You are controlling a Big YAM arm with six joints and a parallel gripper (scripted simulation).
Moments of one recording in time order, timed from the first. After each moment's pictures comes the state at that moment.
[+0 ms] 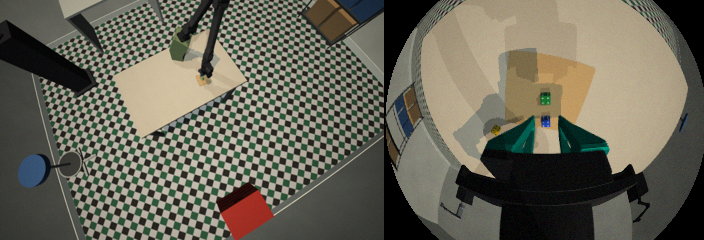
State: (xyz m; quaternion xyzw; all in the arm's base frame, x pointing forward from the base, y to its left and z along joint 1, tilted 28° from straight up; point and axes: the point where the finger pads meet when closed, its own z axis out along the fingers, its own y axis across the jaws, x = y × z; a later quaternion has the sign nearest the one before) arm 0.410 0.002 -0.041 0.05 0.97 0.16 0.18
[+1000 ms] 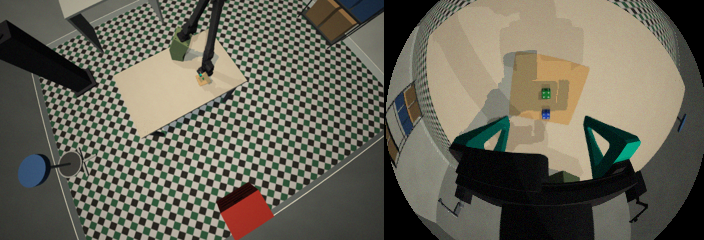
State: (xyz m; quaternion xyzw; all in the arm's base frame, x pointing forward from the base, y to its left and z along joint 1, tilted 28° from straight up) arm 0.401 -0.006 -0.013 0.04 0.97 0.16 0.18
